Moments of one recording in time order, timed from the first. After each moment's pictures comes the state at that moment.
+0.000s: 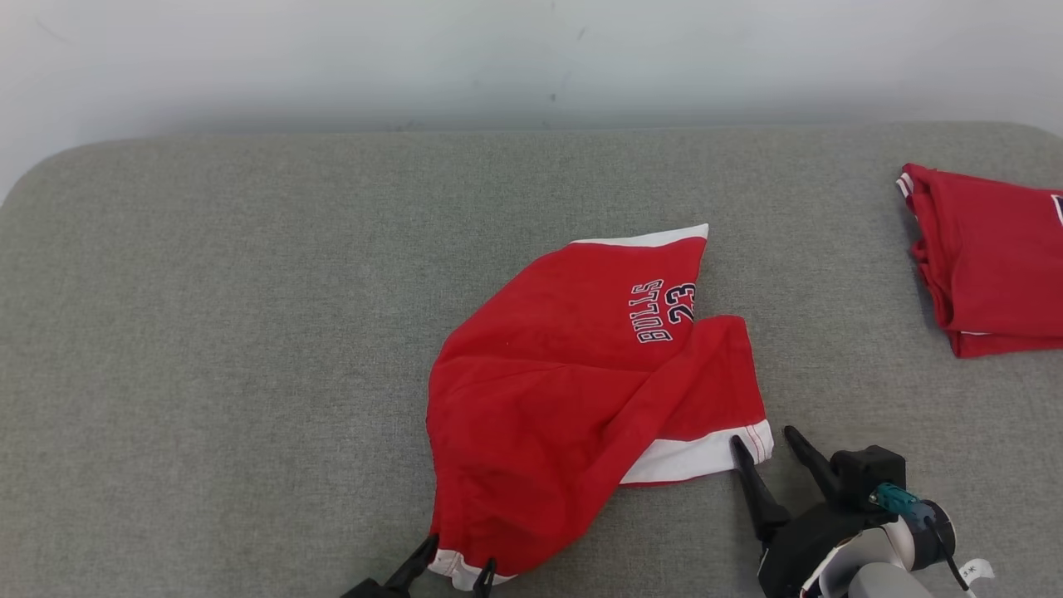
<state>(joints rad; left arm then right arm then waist) -0.08 0.12 -0.40 0.41 -0.16 -0.13 -0.26 -0.35 -0.19 0.32 0.76 0.36 0.13 -0.26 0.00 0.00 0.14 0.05</state>
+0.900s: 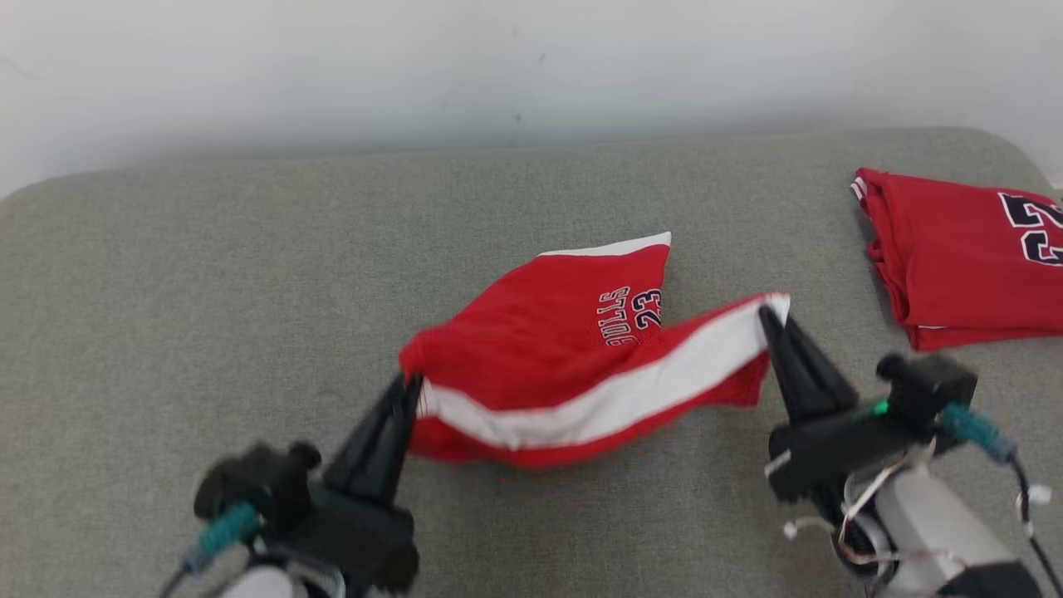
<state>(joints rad) -0.17 0.17 -0.34 0.16 -0.35 -0.13 -0.26 -0.35 -0.28 0.37 0.41 0.52 0.13 -0.26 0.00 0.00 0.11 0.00</state>
